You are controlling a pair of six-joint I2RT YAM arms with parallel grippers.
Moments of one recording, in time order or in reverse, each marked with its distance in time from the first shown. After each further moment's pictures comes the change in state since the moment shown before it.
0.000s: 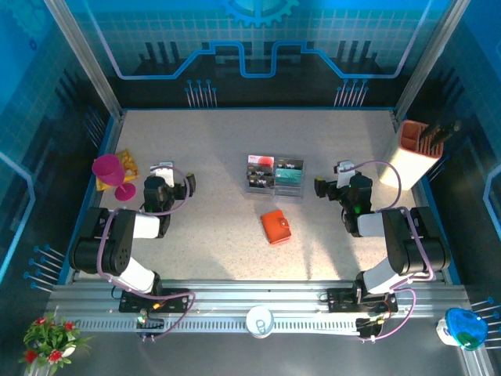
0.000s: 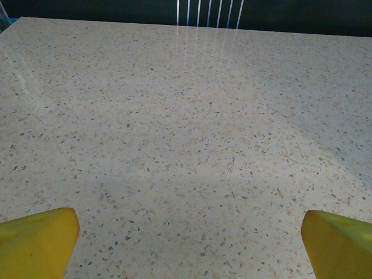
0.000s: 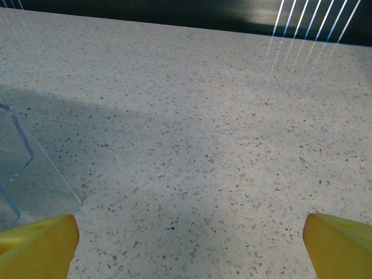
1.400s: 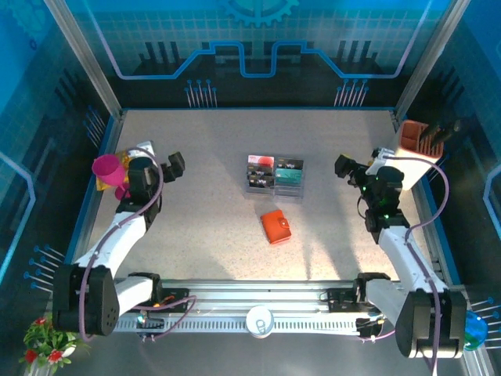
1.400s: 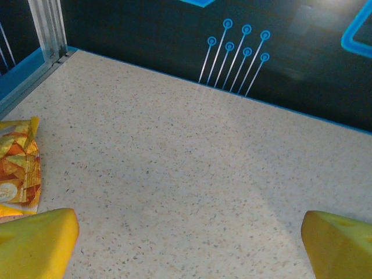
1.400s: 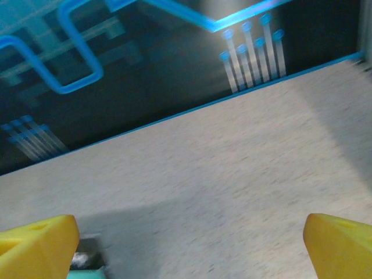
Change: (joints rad) left arm 0.000 -0.419 0.264 -0.686 -0.098 -0.254; right arm -0.103 -0.583 0.143 -0.605 -0.059 0.465
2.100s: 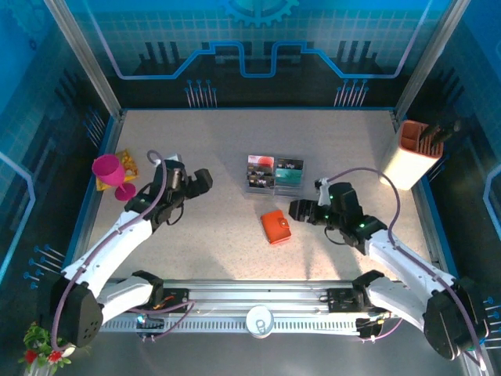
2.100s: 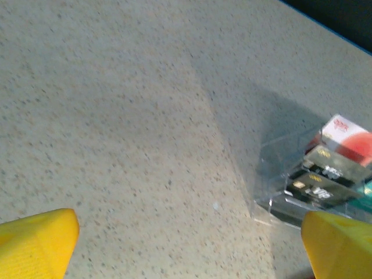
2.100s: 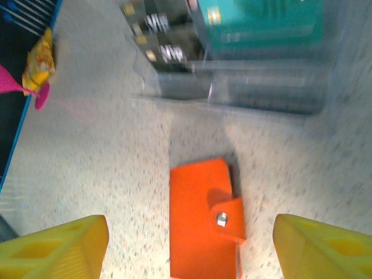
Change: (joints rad) left arm -0.332 -0.055 0.126 -0.524 0.008 -0.344; right arm 0.489 0.029 -0.040 -0.357 -0.169 0.204
